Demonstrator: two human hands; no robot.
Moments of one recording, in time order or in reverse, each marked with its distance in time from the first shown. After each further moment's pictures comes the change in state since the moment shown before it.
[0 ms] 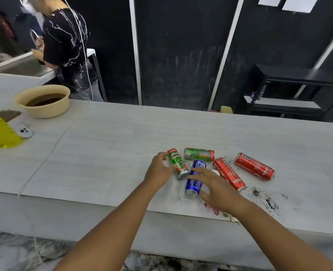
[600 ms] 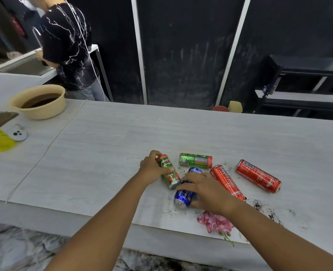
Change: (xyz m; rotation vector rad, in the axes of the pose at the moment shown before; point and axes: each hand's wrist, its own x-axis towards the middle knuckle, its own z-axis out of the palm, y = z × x) left_hand 0.056 0.008 0.007 0.048 -0.085 -0.171; right_hand 0.060 0.058 0.017 -0.232 -0.086 -0.331
